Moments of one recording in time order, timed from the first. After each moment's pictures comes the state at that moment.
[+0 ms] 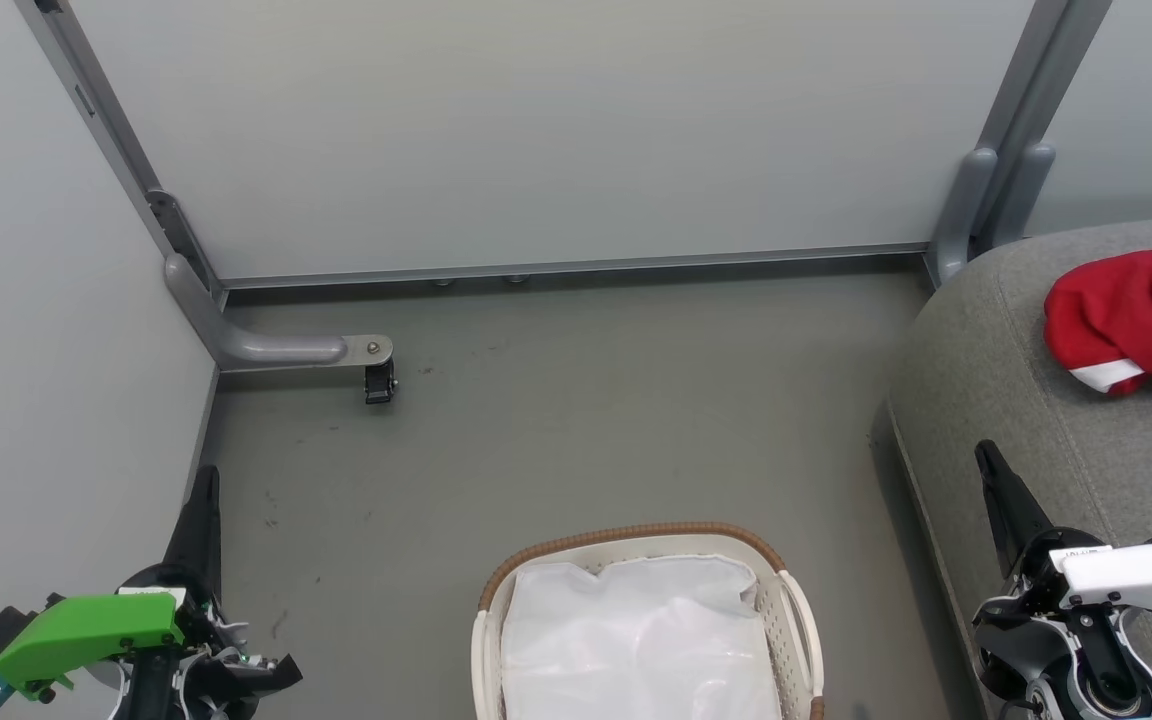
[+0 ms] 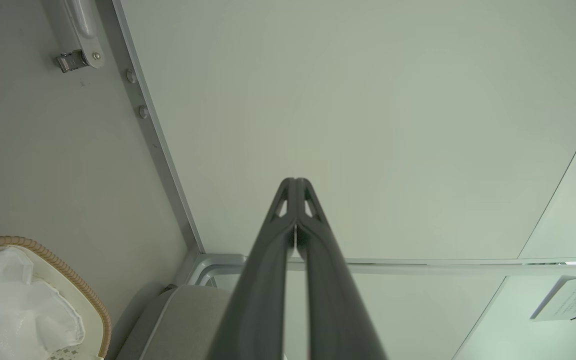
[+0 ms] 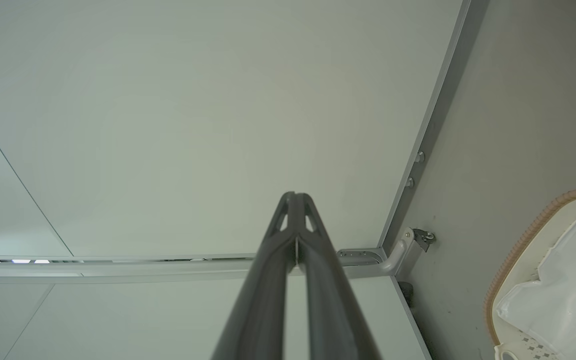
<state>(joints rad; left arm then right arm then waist) -0.10 0.05 0.11 0.24 -1.61 -0.13 0.11 -0.11 -0.05 -0.11 0.25 1.61 0.13 0.12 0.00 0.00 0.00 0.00</state>
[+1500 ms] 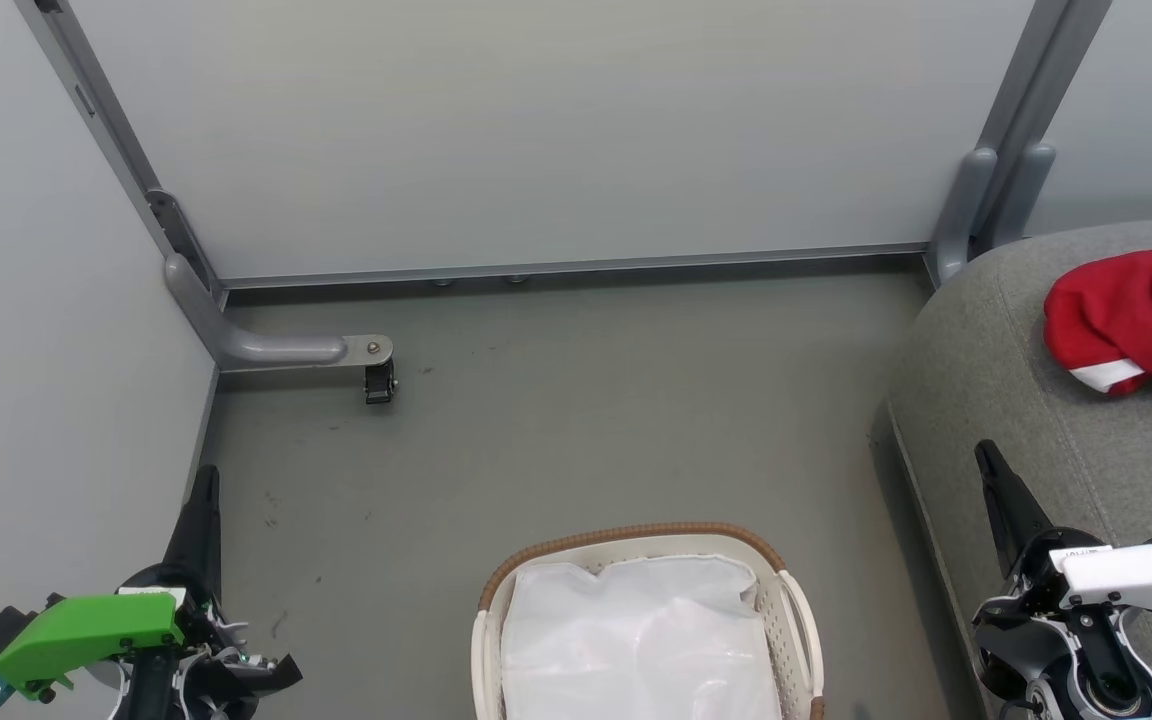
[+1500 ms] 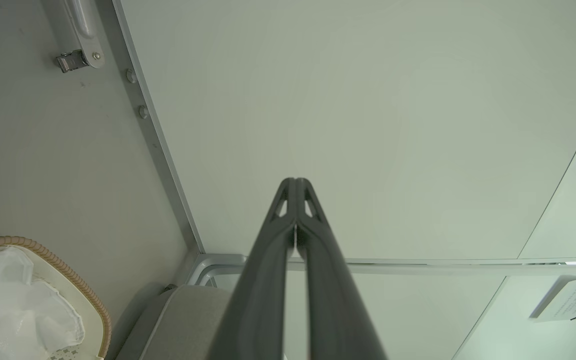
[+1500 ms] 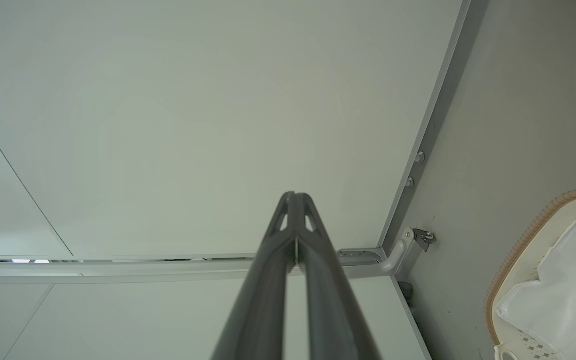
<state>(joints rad) -0.10 0.05 0.11 0.24 -1.61 -0.13 0.11 -0.11 -0.05 -0.11 0.25 1.61 0.13 0.12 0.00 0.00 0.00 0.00</state>
